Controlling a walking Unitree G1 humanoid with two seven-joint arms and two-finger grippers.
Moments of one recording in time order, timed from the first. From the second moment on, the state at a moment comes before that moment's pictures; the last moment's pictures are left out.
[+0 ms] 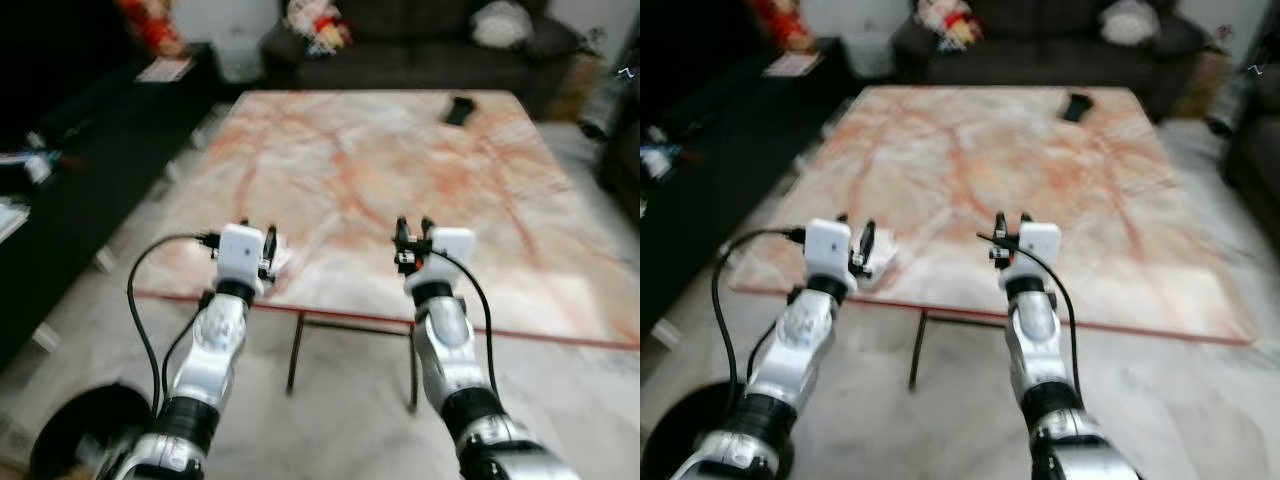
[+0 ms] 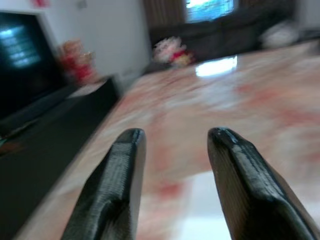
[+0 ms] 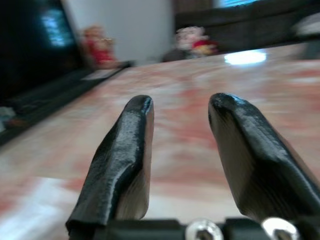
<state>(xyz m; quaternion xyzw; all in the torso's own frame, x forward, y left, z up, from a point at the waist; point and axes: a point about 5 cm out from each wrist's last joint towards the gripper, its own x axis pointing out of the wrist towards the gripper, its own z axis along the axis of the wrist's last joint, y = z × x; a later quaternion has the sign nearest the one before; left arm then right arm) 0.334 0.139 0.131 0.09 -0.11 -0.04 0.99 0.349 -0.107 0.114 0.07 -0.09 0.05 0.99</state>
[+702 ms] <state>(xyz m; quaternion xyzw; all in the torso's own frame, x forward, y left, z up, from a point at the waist) 0.329 0.114 0.132 0.09 -0.12 -0.13 0.98 0.349 -0.114 0.112 0.07 -0.09 0.05 0.99</state>
